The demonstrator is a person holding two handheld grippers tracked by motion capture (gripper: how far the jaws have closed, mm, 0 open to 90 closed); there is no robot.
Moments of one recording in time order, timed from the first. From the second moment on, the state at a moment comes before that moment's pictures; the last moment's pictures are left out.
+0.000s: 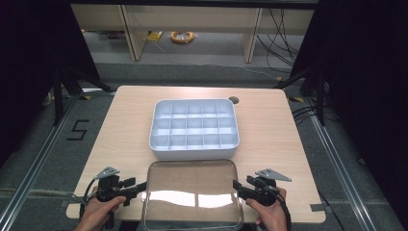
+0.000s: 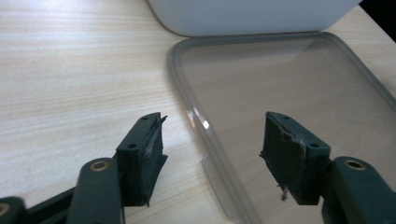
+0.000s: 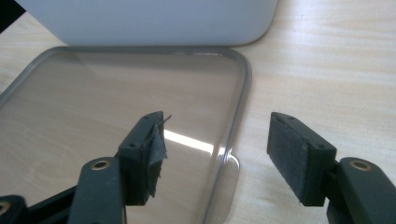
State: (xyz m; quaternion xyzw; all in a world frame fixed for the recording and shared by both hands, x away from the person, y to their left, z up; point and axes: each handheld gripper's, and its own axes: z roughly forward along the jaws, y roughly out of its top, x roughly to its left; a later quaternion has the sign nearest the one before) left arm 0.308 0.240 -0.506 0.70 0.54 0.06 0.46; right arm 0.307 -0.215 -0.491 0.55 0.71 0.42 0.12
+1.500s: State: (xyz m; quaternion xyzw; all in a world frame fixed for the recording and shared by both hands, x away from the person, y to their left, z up) left arm 0.261 0.237 -0.498 0.72 0.48 0.03 0.50; right arm 0.264 -0.231 -0.485 0.54 0.70 0.44 0.11
